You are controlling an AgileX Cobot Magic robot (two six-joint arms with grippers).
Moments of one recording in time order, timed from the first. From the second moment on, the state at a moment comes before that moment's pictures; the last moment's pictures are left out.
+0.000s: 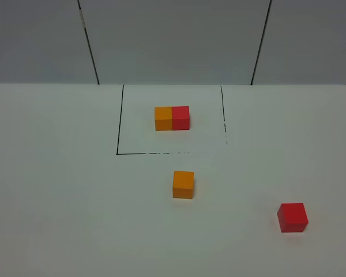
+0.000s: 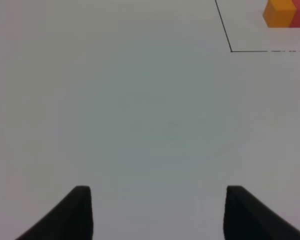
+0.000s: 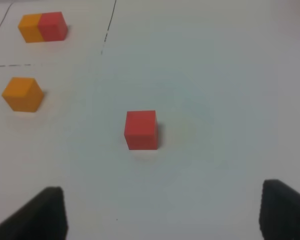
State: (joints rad) left arm 0.03 -0.01 -0.51 -0.09 1.04 0.06; right arm 0.02 -0.01 -0.50 0.11 1.06 -0.04
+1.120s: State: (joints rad) left arm 0.03 -0.01 -0.51 -0.09 1.04 0.06; right arm 0.10 1.29 -0.87 0.26 0.88 -0.19
